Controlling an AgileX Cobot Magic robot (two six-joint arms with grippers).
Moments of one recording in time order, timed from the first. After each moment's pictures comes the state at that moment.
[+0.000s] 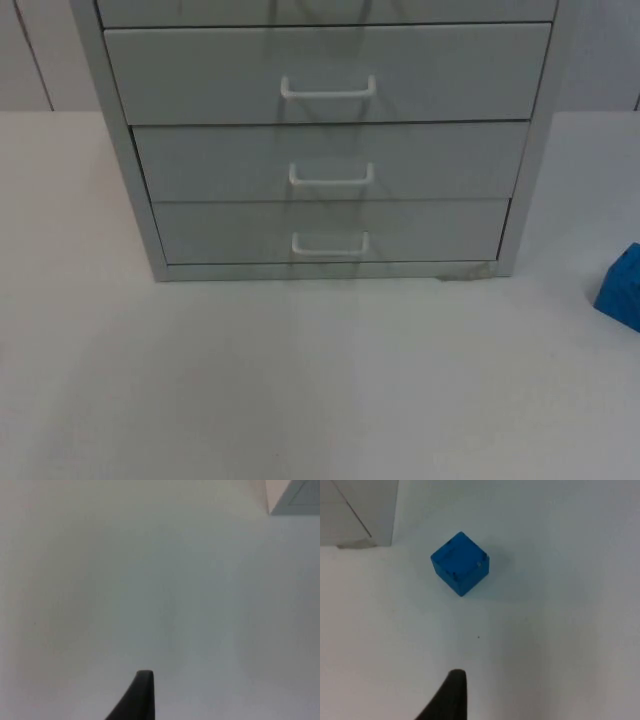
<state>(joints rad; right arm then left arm) -0.02 0.79 -0.65 0.01 0.82 -0.04 0.04 0.77 -0.58 -0.06 0.85 0.01</state>
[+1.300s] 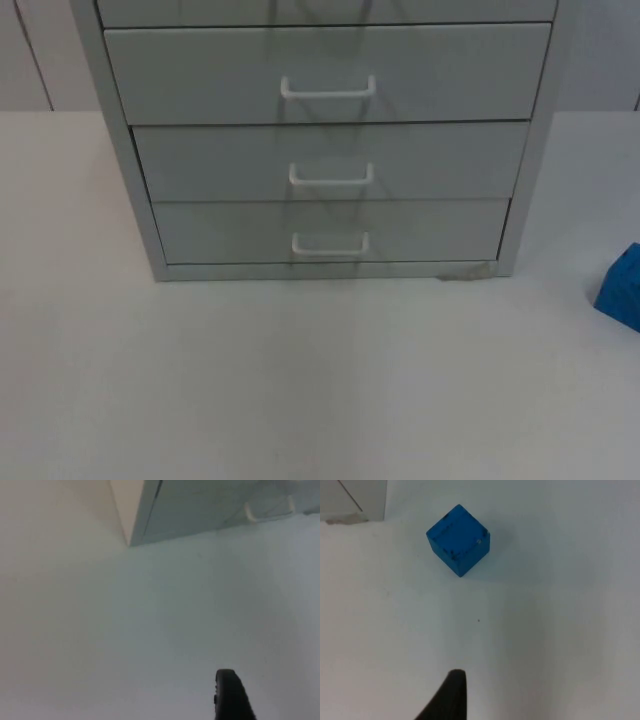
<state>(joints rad) -0.02 0.85 -0.65 0.01 0.83 -0.04 0.03 0.95 -0.70 -0.52 0.88 0.47</state>
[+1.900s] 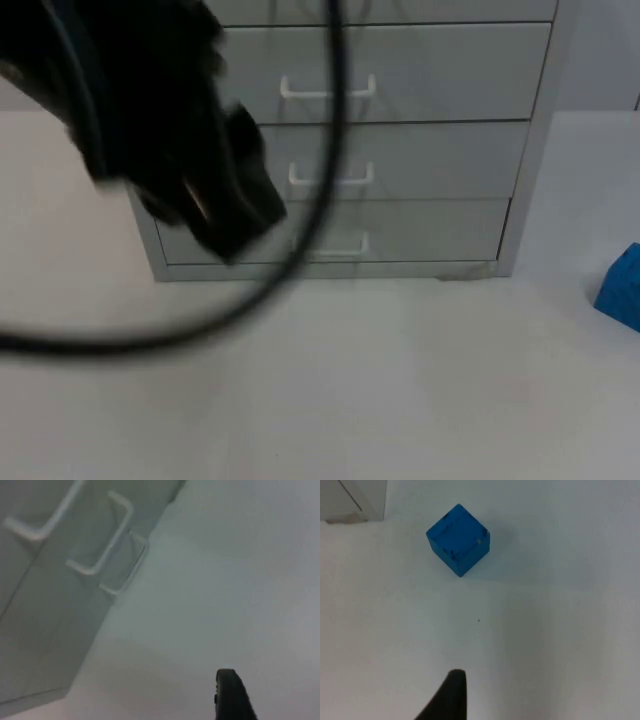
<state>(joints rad) -0.02 0.85 -0.65 0.01 0.83 -0.04 -0.74 1.37 -0.96 0.01 0.71 0.37</state>
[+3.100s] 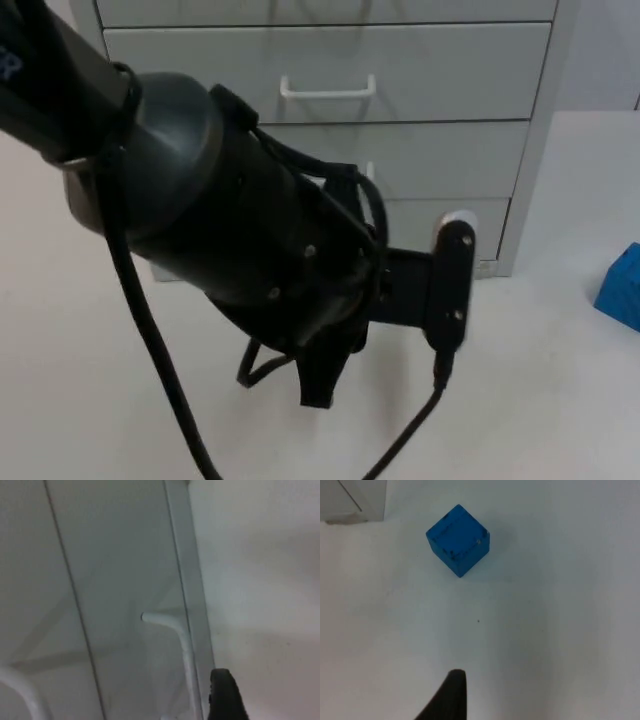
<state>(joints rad) -0.02 0.85 -0.65 0.01 0.83 -0.04 -0.90 2.03 -0.97 1.58 0.48 -0.63</state>
